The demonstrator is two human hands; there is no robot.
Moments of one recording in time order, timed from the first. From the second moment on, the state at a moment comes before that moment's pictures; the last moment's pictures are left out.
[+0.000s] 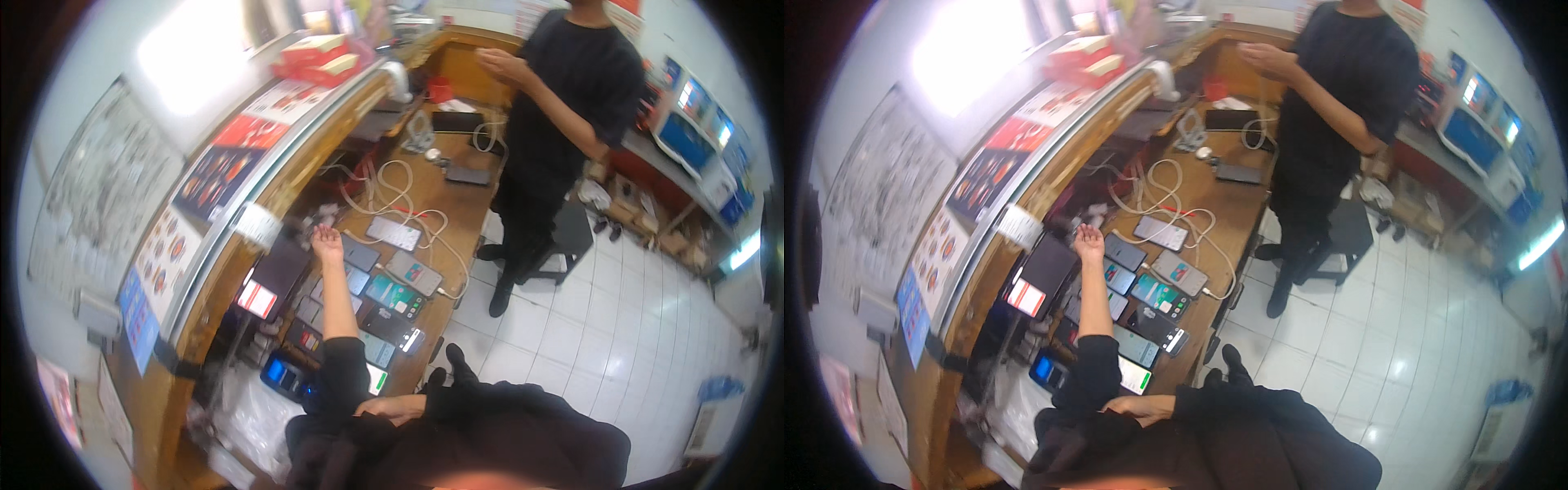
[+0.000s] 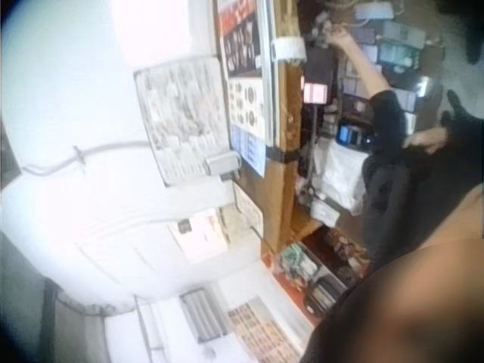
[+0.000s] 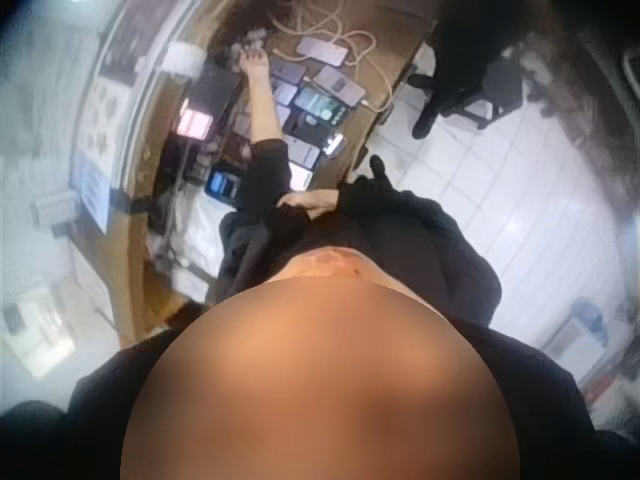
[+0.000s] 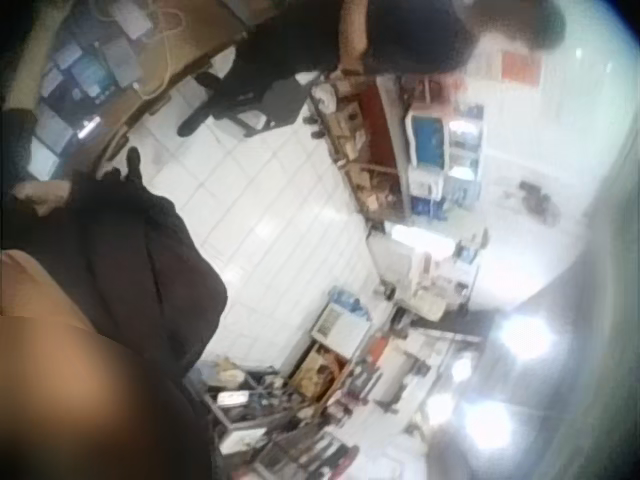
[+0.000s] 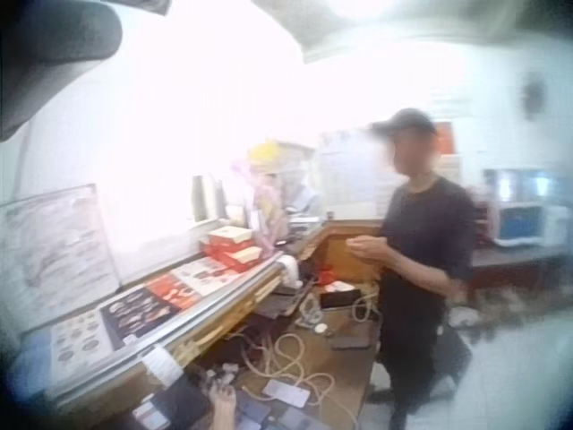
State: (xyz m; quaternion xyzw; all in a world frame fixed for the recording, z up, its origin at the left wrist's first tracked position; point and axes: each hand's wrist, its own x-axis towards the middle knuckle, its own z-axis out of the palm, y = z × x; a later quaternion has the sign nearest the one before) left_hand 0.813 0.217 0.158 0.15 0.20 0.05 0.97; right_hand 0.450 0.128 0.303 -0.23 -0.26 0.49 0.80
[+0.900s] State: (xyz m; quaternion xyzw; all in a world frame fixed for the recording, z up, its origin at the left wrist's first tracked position) left_hand -0.021 -0.237 0.246 0.16 -0.48 -0.77 0.38; right_hand -0.091 -0.140 0.226 -0.62 0.44 -0.40 0.51
